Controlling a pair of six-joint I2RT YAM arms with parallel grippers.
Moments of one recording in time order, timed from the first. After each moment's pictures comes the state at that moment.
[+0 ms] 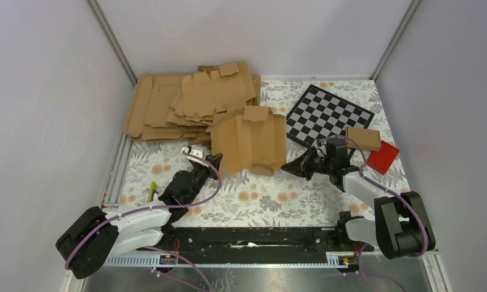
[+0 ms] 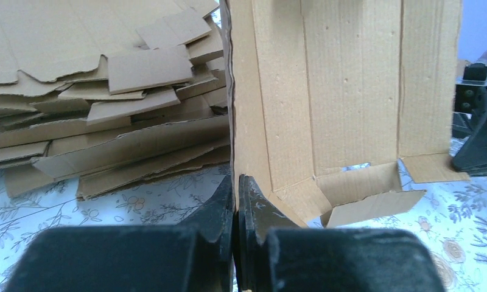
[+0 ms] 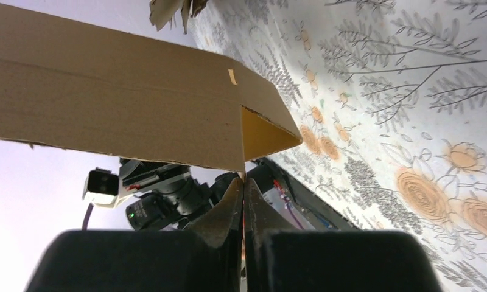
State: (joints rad) left arm -0.75 1.00 0.13 0.86 -0.29 -0.21; right arm 0.19 1.26 0.42 0.15 -0.82 1.29
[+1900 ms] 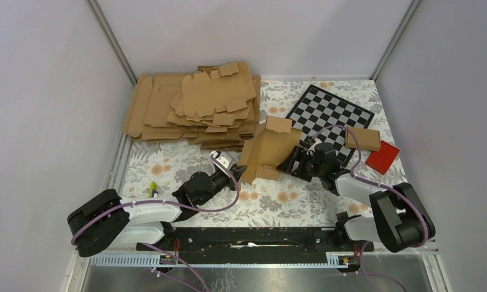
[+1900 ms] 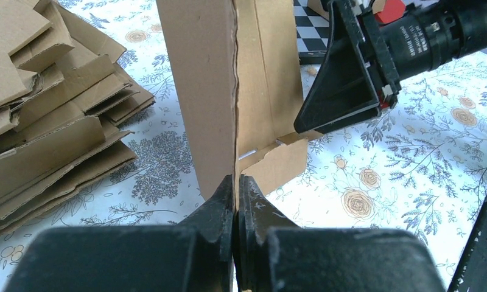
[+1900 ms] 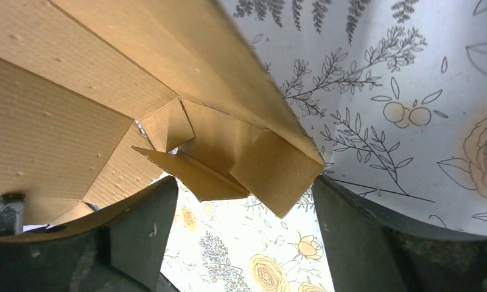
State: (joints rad) left arm -0.96 1.17 0.23 0.88 -0.14 -0.13; right arm 0.34 1.33 0.37 0.26 -0.38 0.76
